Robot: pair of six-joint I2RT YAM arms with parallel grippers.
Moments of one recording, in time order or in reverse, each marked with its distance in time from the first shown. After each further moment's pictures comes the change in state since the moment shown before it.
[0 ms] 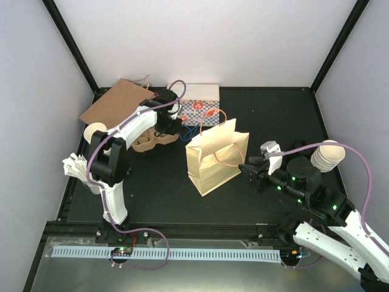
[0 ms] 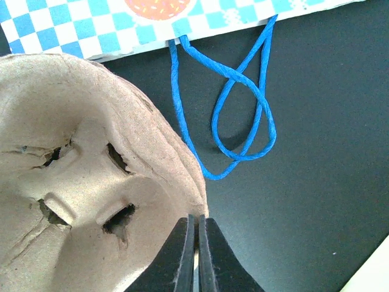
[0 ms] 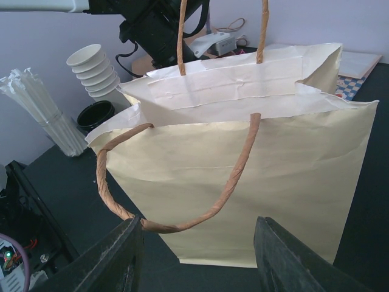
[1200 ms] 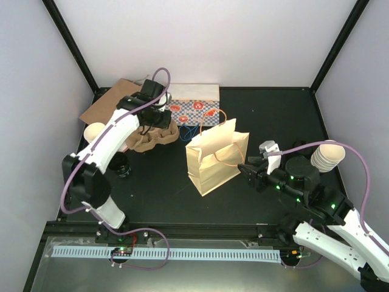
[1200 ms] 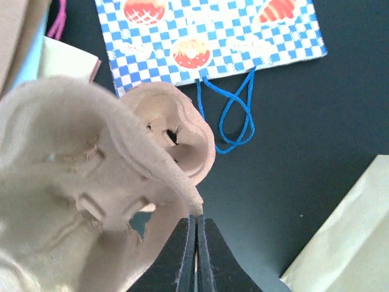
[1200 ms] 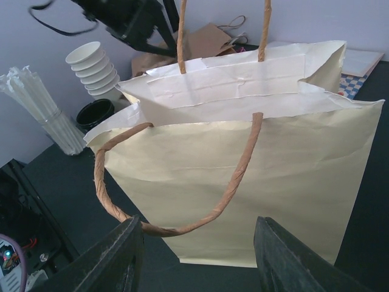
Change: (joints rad) left arm -0.005 -0.267 0.000 -0.110 -0.078 -0.009; right arm 0.000 0.013 0.000 0.005 -0.003 0.000
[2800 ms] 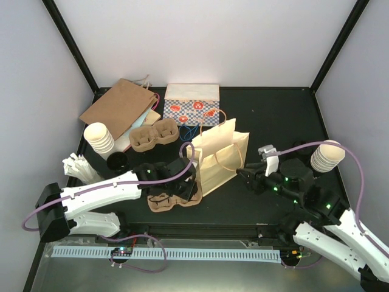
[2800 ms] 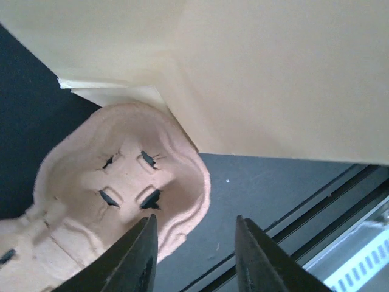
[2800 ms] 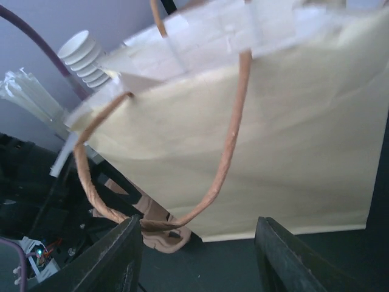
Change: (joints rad) left arm -0.701 -0.465 -0.682 0.209 -0.025 -0.491; right arm 0.000 -0.020 -0.097 -0.006 -0.030 0.185
